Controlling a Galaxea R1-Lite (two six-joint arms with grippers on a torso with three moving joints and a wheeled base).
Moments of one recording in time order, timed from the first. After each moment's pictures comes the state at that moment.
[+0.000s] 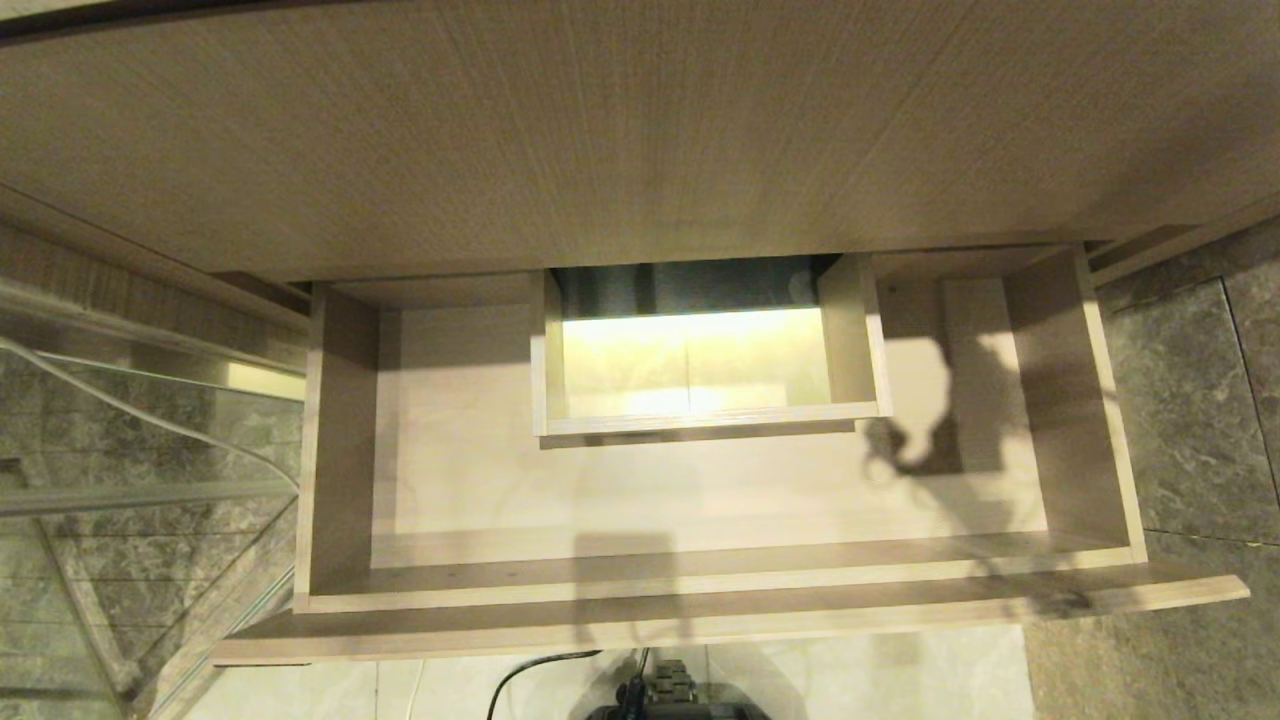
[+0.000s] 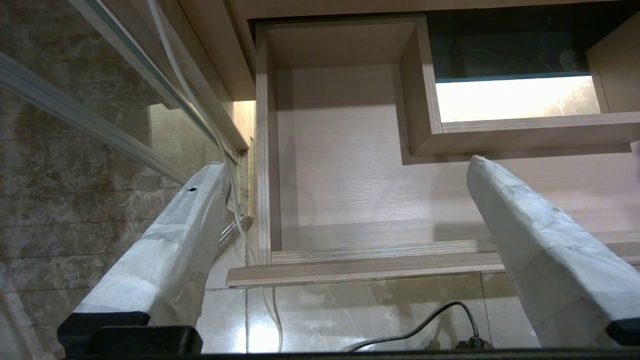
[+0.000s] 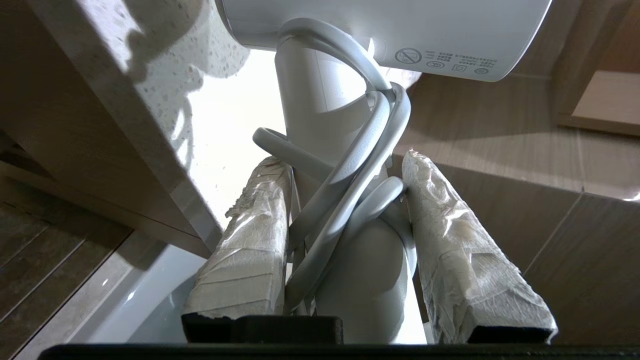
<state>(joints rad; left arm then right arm) 0.00 0.00 0.00 -0.23 0.00 -0.01 -0.23 0.94 -1.63 0.19 0.12 -1.37</state>
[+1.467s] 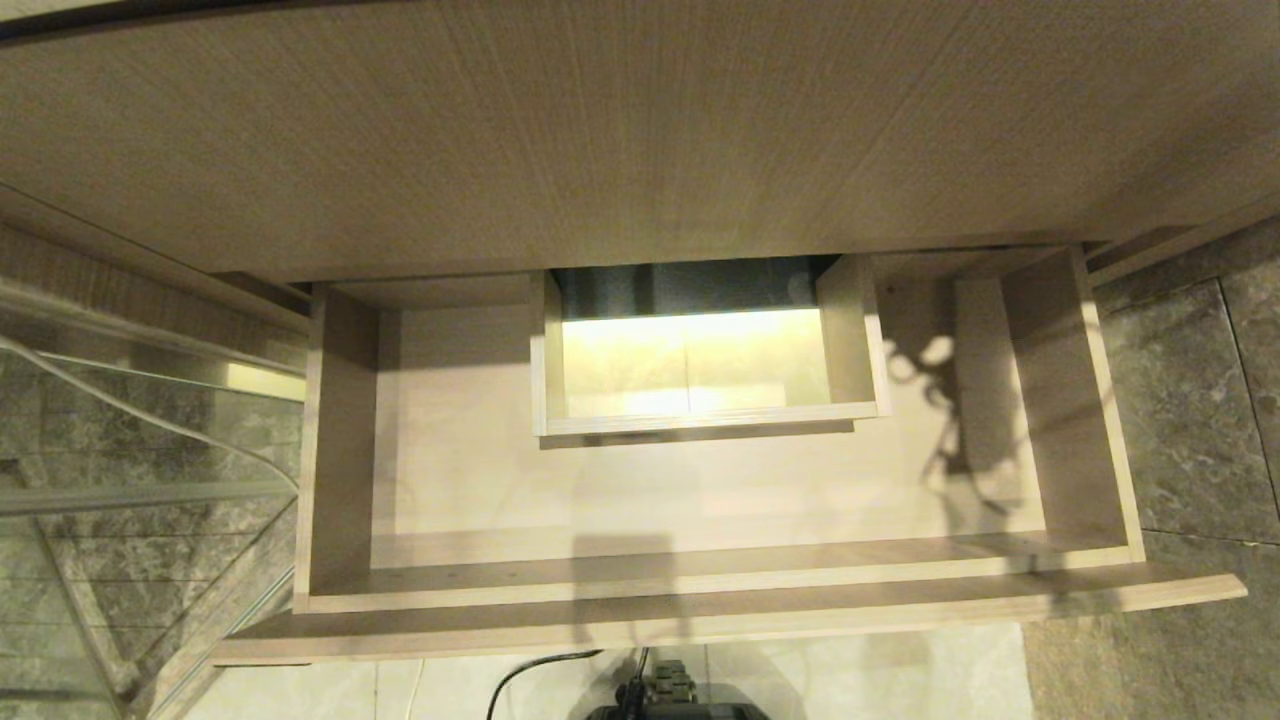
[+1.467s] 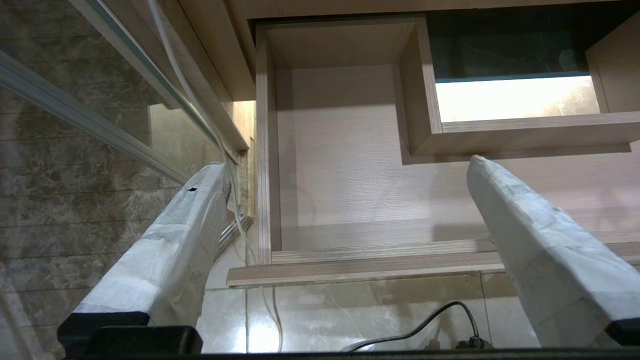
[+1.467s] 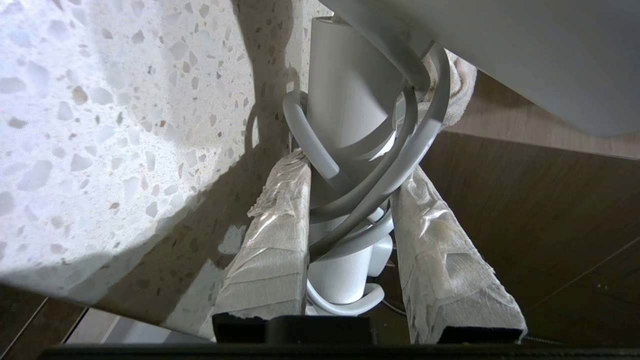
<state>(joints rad) 0.00 0.00 0.00 -0.23 0.00 -0.01 -0.25 1.26 -1.70 0.01 0.00 -1.30</state>
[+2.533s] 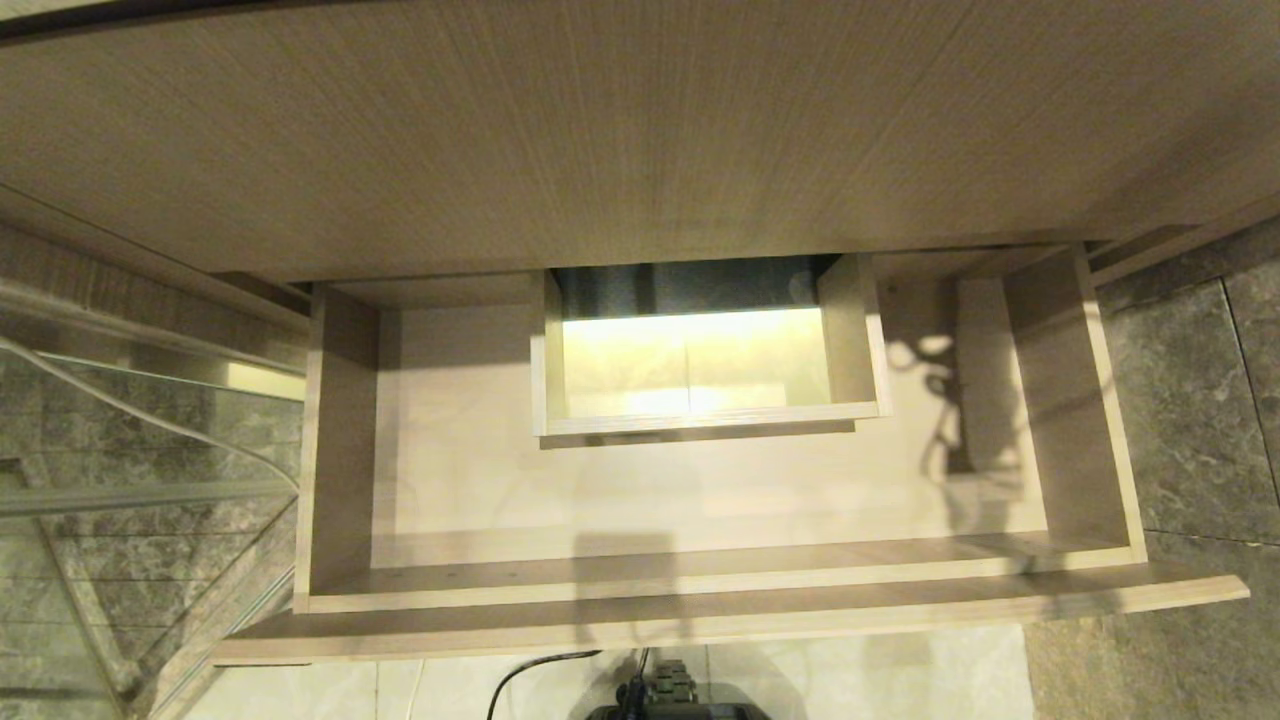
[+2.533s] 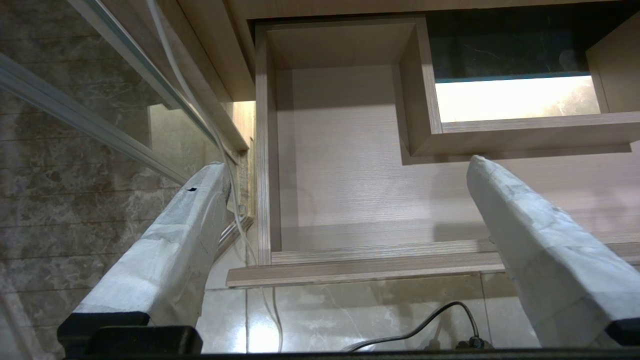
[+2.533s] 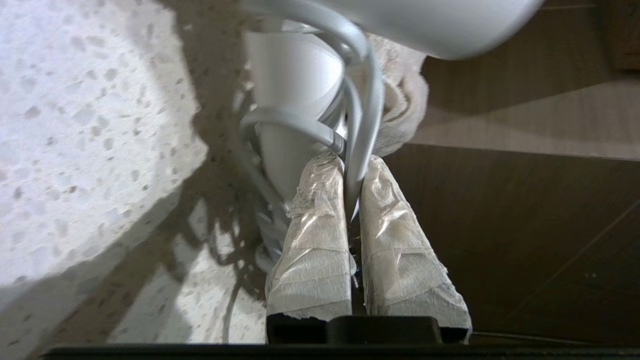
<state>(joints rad) 0.00 0.00 0.00 -0.23 0.00 -0.01 -0.25 1.26 -1.73 -0.10 0.01 -1.25</state>
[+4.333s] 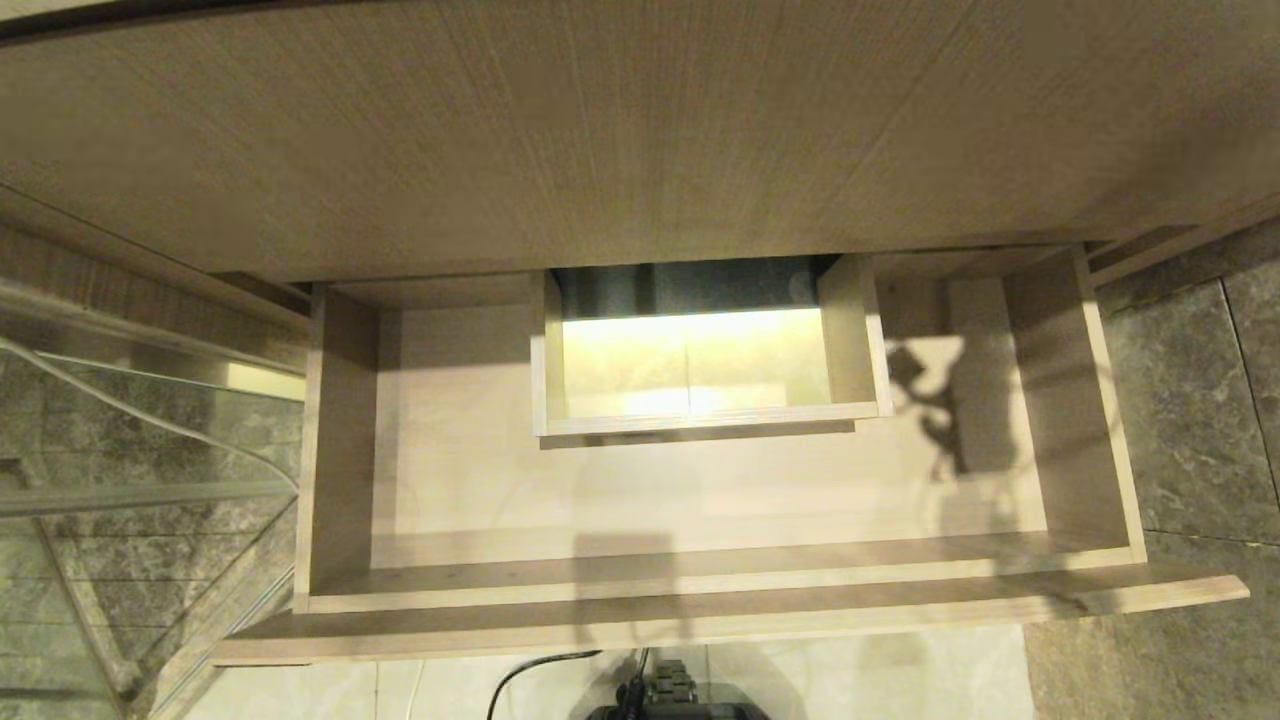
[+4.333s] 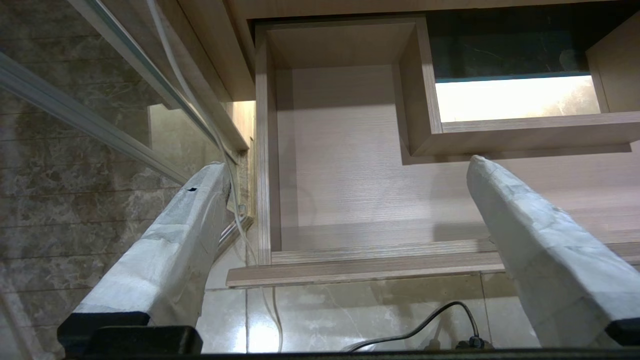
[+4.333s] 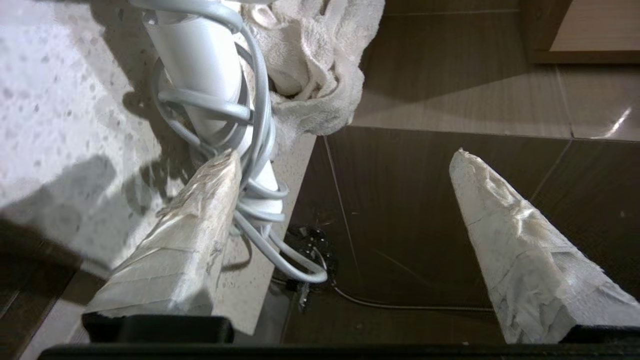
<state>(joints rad) 0.00 0.00 0.00 -0.23 0.00 -0.01 -0.27 1.10 -1.66 -0.06 0.02 -1.26</state>
